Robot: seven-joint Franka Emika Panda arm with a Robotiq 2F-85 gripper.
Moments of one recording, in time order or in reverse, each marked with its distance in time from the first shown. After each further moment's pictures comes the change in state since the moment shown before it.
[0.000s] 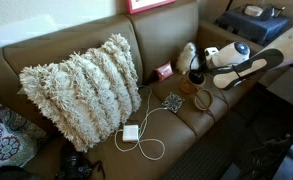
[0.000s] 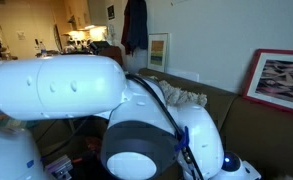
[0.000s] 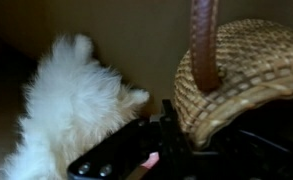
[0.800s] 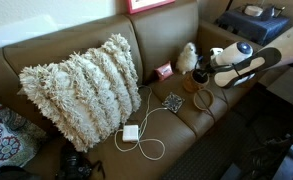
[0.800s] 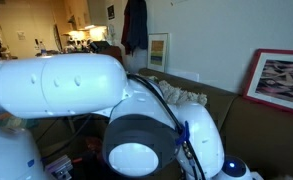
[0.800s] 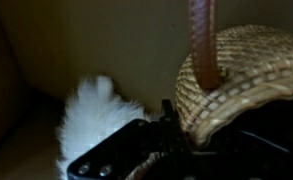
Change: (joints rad) arm 0.036 -0.006 -0.081 0.006 0.152 -0.021 0.090
